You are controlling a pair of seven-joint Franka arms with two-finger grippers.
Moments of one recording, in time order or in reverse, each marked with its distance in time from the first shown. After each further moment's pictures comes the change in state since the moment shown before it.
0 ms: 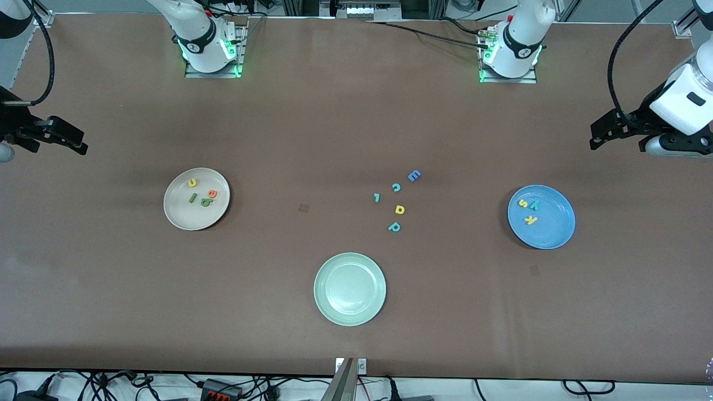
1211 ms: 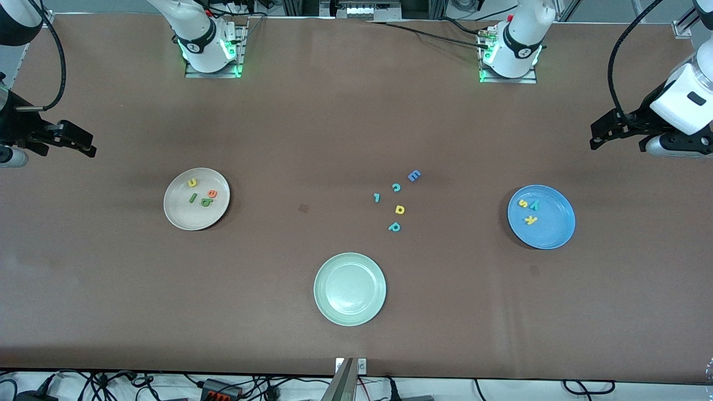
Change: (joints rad) left arm 0.000 0.000 0.000 0.002 0.000 0.000 0.000; right arm 0.001 0.016 0.013 0.000 0.000 -0.001 -0.004
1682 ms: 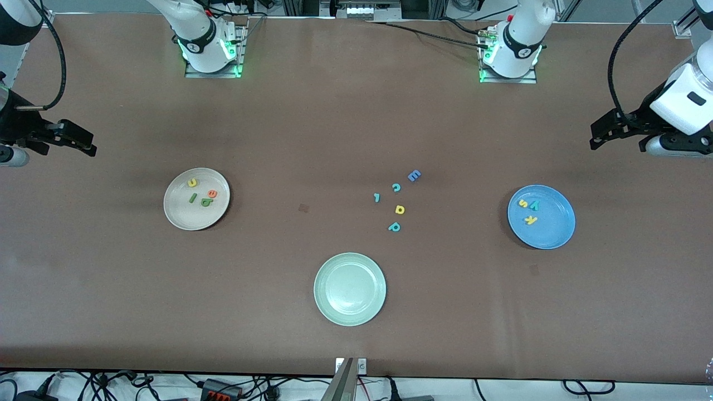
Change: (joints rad) left arm 0.000 0.000 0.000 0.000 0.000 0.000 0.000; right arm 0.000 -0.001 0.000 0.000 0.000 -0.007 -0.001
